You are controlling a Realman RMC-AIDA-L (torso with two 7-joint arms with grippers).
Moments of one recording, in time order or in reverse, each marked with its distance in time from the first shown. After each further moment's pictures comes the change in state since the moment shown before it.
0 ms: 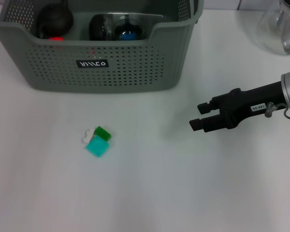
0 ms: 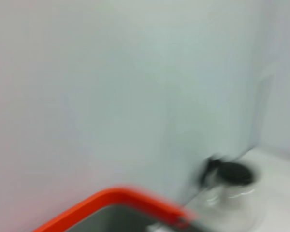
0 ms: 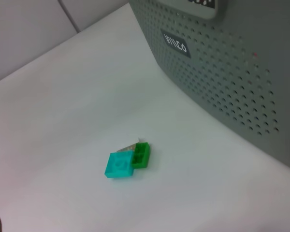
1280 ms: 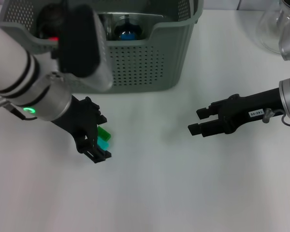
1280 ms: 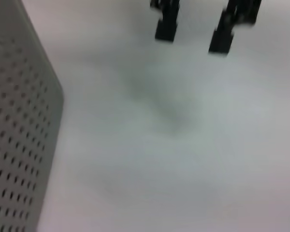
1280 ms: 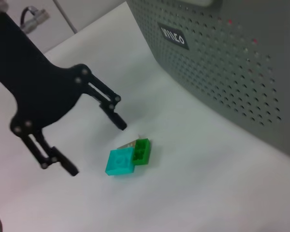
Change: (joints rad) left arm 0.061 -0.002 0.496 -0.343 0.404 0.139 0.330; right arm -0.019 0.014 0.002 0.011 0.000 0.015 0.001
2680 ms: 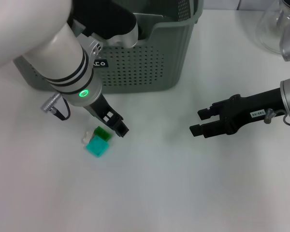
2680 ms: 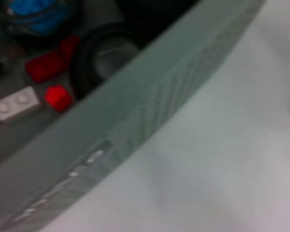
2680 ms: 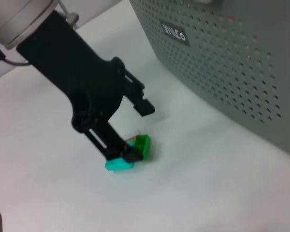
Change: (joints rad) left arm -0.184 -0.006 0.178 -0.193 0.180 -0.142 -0.918; right arm 0.006 -0.005 0.001 0.002 -0.013 -0.007 -0.010
